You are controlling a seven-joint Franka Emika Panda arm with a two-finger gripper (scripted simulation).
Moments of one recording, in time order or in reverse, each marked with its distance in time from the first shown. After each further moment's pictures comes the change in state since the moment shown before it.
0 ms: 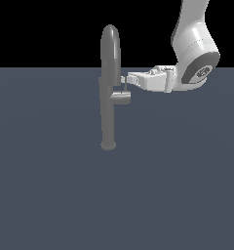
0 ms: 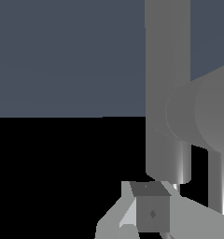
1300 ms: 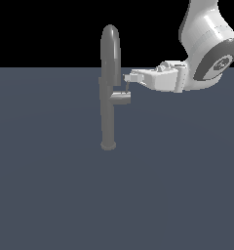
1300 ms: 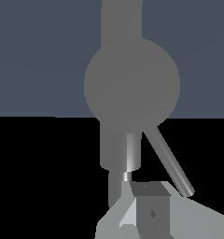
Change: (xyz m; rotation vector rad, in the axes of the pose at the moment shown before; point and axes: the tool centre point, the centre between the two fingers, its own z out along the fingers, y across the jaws) arm -0.011 0.051 0.000 0.007 0.007 -0.013
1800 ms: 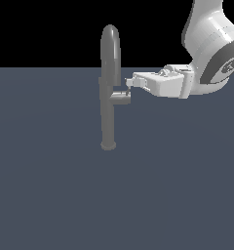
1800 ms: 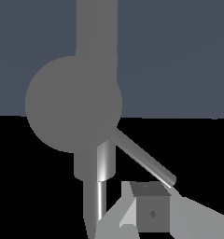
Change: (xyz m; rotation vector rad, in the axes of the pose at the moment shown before) arm 0.009 0.026 0.000 -0.005 -0.002 -0.005
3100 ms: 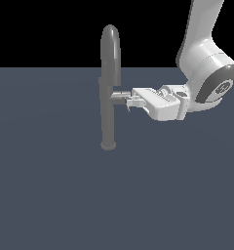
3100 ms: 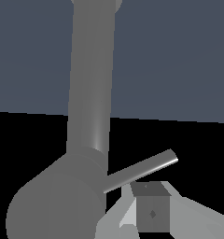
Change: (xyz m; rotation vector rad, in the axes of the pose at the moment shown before) arm 0.054 0.008 0.000 -0.017 -0.006 -0.035
